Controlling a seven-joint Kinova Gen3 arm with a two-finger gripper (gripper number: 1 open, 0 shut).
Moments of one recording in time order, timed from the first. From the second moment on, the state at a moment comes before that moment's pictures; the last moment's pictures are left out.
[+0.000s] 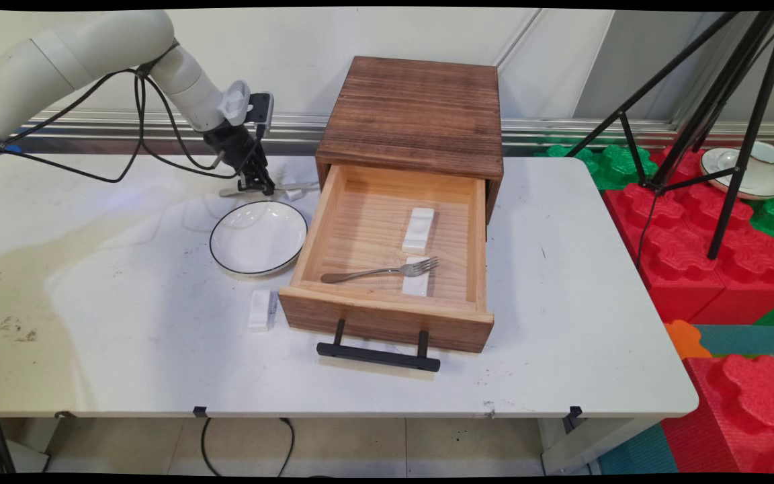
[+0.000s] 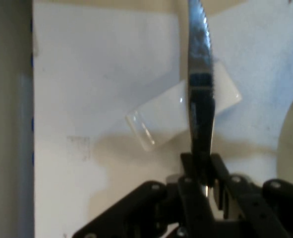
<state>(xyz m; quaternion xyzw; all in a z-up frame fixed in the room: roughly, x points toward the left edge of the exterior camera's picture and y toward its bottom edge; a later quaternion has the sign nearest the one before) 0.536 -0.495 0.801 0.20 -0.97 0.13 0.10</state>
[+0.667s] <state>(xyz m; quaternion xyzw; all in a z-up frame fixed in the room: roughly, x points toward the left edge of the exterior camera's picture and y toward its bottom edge) 0.540 -0.483 0.814 0.20 -0.97 0.14 0.10</state>
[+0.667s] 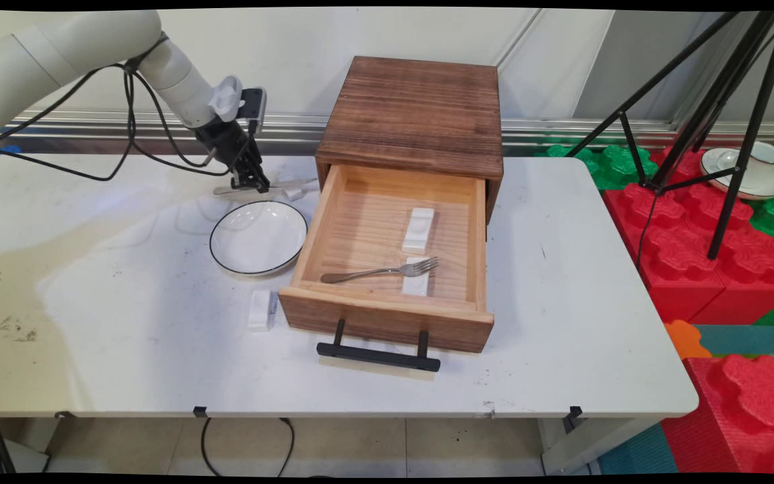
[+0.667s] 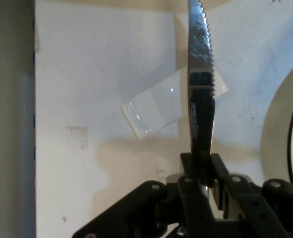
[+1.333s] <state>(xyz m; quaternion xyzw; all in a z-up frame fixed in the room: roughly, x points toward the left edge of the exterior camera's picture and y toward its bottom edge) 0.558 -0.444 0.859 0.18 -0.97 0.13 0.10</state>
